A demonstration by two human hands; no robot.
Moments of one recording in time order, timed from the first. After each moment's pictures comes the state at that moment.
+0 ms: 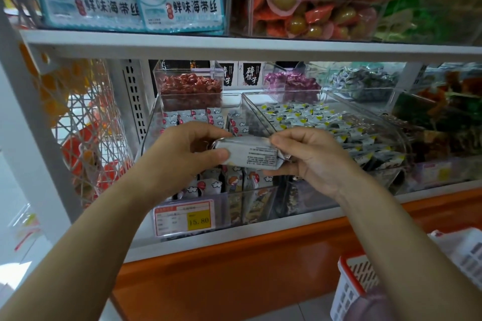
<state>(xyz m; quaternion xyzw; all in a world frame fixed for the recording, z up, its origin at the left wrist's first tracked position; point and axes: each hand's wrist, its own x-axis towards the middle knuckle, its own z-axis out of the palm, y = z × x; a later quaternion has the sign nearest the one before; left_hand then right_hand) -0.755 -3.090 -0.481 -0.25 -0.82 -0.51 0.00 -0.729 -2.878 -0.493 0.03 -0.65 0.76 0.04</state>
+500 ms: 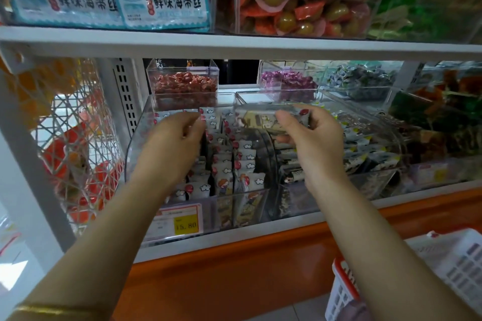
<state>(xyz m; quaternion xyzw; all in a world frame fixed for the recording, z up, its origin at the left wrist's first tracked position) -0.781 -3.064 -0.492 -0.16 -0.87 -0.42 0.20 -0.742 -2.877 -0.495 -0.02 -0.68 0.65 0.34</state>
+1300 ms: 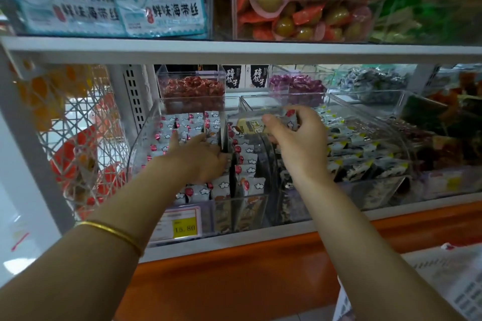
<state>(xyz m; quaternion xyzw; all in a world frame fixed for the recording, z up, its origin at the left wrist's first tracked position) -0.838 -3.045 -0.515 -0.22 -0.97 0.09 -0.04 -0.762 -2.887 -0.496 -0.02 -0.73 0.58 0.37</state>
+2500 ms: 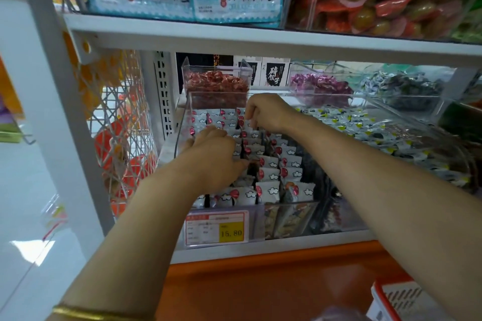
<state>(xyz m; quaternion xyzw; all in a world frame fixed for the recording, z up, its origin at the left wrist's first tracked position) -0.802 -3.089 -0.490 -0.22 -0.97 -0.10 0.00 -0.890 -2.933 -0.477 0.12 -0.97 0.18 0.09</state>
